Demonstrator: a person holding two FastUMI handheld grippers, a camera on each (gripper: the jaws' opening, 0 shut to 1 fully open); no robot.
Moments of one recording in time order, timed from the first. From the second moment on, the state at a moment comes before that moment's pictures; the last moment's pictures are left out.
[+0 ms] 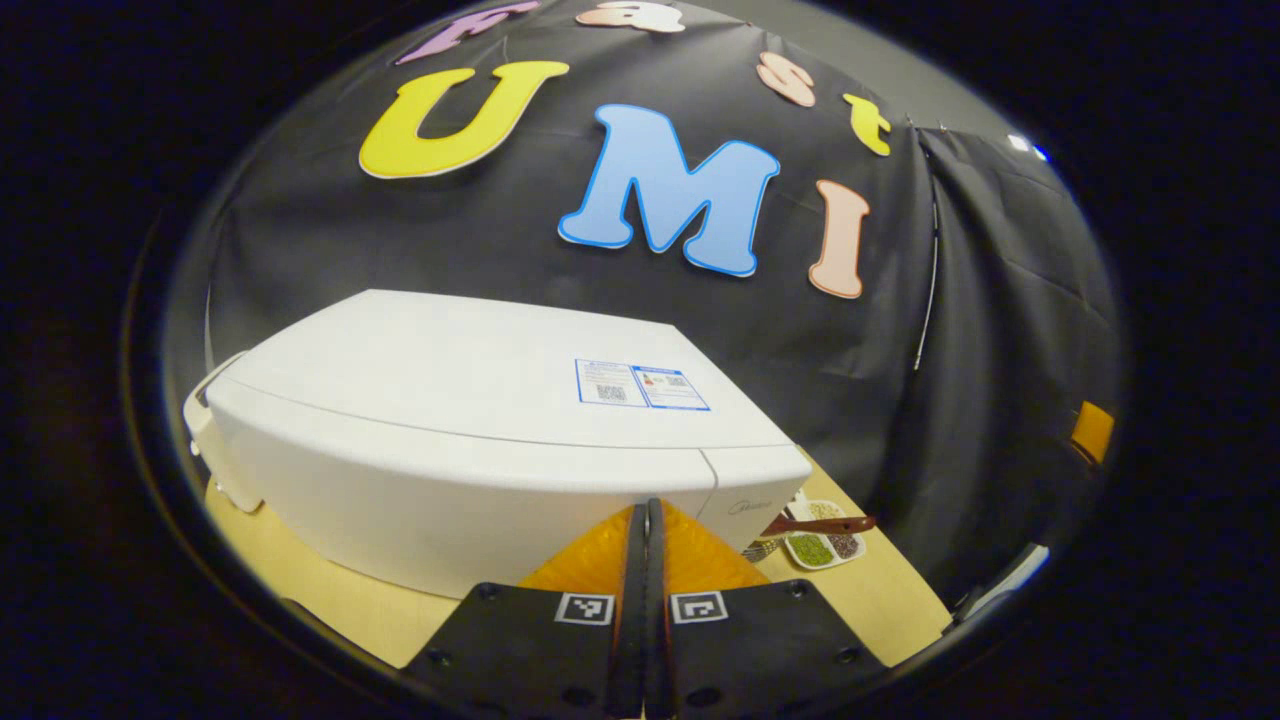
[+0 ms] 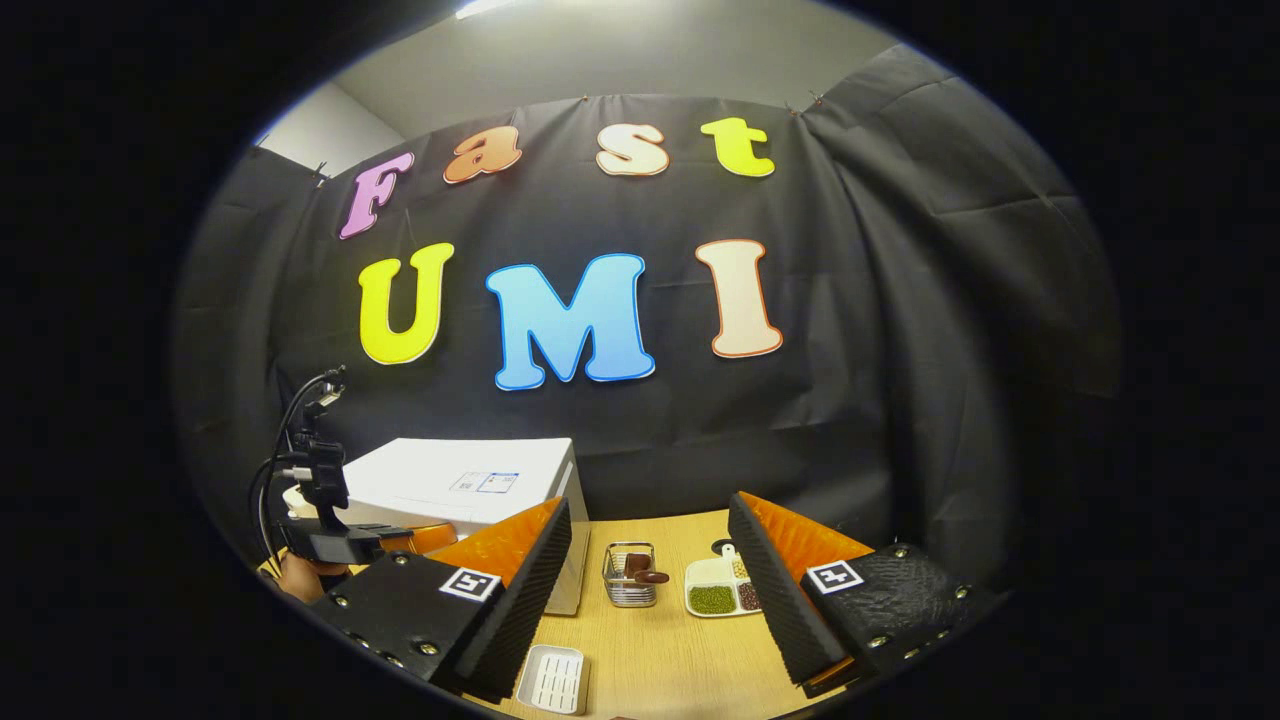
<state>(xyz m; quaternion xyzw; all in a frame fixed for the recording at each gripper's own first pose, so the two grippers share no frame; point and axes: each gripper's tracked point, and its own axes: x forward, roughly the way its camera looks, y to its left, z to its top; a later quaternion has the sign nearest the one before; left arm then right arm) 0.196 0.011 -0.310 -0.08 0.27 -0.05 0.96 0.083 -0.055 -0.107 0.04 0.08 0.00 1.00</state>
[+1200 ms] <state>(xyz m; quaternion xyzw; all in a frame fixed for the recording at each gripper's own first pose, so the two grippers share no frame) 0.026 0.075 0.069 0.04 -0.01 0.01 1.00 0.024 0.012 0.072 0.02 -0.04 0.02 1.00</state>
